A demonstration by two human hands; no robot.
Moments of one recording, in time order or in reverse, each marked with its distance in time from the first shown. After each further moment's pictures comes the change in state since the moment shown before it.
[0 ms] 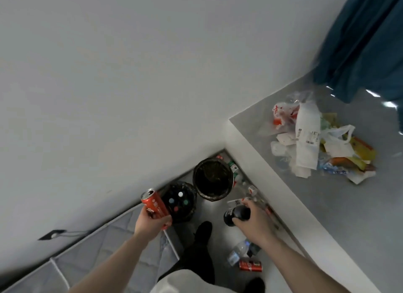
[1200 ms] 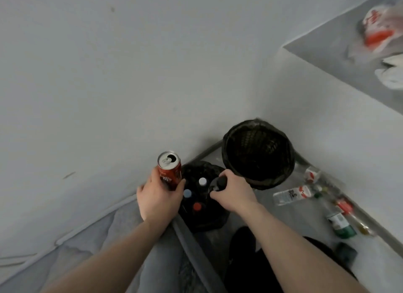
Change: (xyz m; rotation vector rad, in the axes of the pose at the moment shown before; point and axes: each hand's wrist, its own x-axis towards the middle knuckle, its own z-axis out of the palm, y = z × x) left_hand 0.383 -0.197 0.101 0.446 0.505 0.705; right_hand 0.299 0.018 0.410 -0.045 0.005 -0.125
